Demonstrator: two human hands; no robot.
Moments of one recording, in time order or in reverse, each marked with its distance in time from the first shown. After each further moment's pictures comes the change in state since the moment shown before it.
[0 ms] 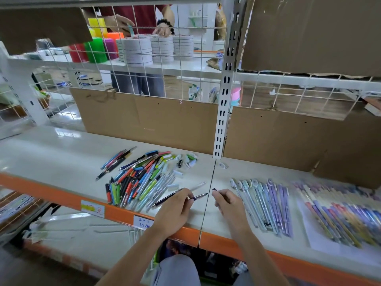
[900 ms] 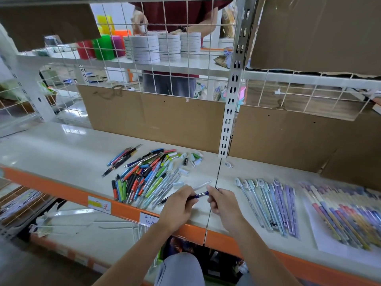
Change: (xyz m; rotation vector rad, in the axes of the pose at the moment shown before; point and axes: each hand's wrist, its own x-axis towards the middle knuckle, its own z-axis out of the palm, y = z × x) left_hand 0.001 -0.002 -0.004 -0.052 0.085 0.001; right_hand 0.011 -0.013 0.029 0.190 -0.090 0.189
